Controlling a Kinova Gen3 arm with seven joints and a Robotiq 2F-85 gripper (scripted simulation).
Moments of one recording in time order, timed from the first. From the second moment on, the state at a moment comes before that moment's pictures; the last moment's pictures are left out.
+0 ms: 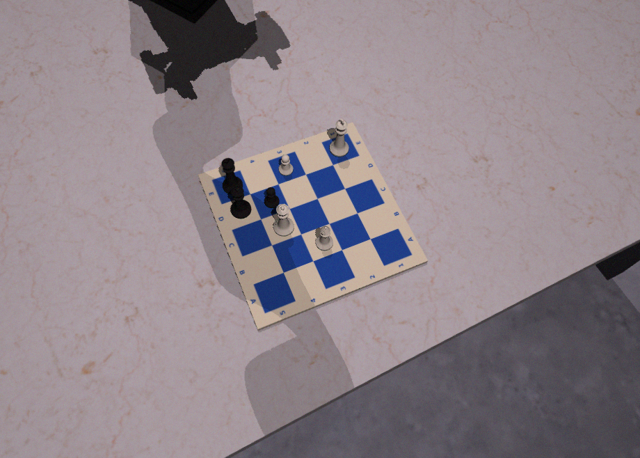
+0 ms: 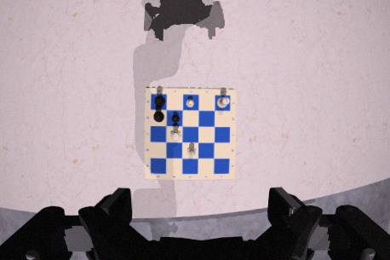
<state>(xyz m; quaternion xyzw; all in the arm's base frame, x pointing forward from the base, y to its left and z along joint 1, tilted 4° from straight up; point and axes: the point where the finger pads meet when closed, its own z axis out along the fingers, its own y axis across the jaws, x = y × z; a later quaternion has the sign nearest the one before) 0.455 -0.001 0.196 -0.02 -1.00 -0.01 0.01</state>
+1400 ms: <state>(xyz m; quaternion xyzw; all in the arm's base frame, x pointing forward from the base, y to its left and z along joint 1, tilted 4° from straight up) 0.479 -0.030 0.162 -0.11 -0.99 -0.04 0.04</state>
